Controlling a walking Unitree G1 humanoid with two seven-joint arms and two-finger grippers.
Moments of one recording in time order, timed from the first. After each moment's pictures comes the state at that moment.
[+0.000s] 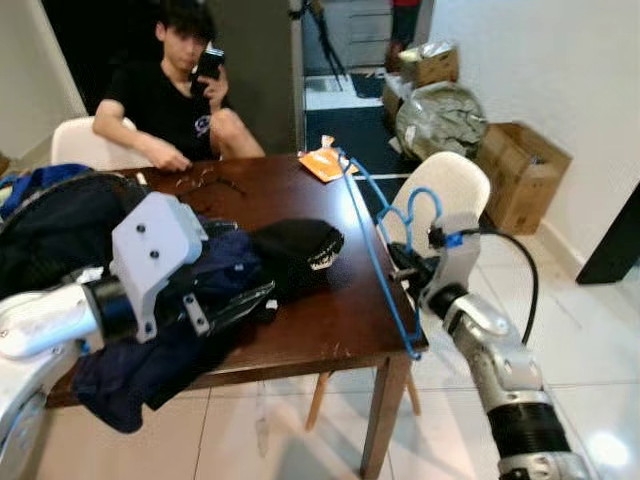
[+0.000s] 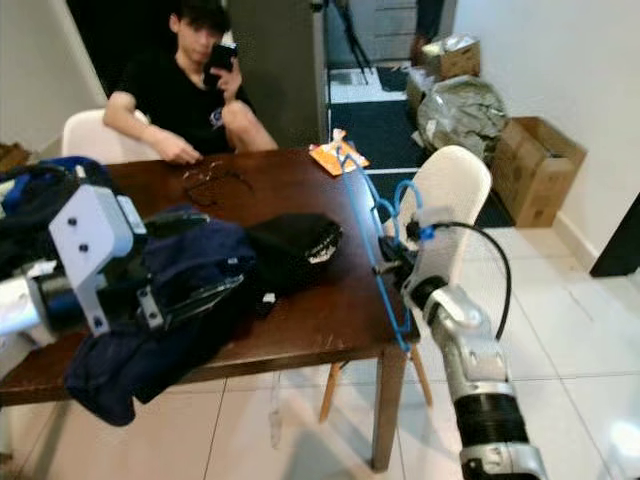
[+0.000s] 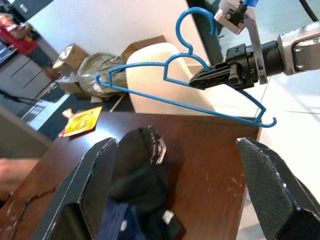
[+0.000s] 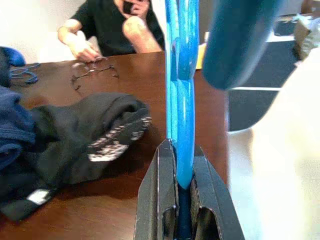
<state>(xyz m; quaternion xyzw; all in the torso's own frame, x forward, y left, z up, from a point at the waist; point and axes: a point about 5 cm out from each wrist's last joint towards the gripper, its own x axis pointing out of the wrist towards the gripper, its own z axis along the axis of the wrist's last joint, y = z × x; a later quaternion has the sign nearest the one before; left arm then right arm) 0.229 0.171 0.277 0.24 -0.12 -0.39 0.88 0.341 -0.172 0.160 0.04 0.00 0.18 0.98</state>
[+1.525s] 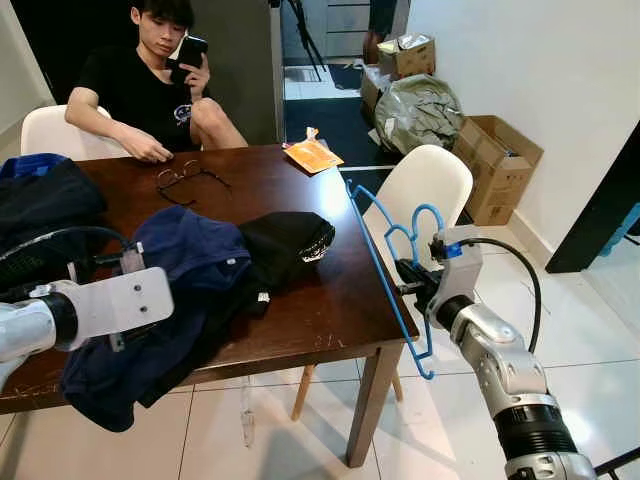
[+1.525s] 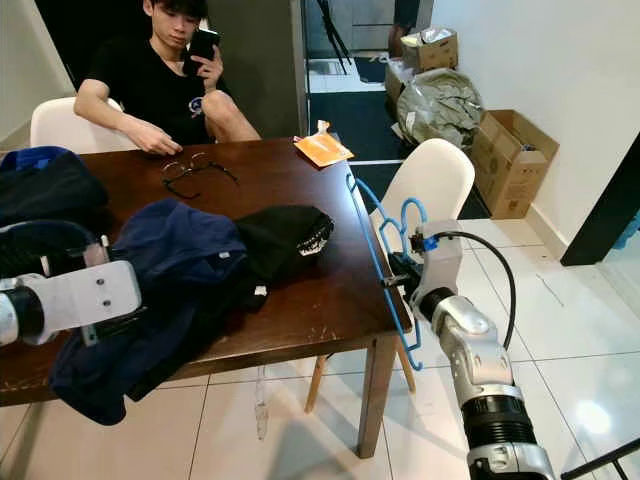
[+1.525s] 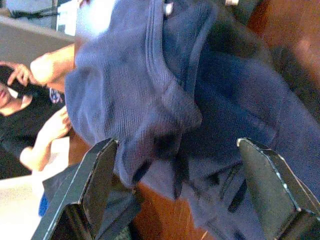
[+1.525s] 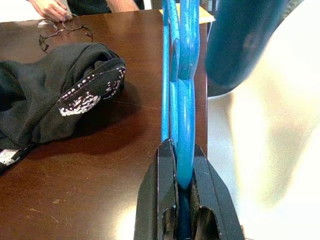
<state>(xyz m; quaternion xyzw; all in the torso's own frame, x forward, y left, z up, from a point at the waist) 0.261 0.259 0.215 0.56 0.06 -0.27 0.78 0.341 -0.186 0.138 0.02 0.06 0.15 0.99</state>
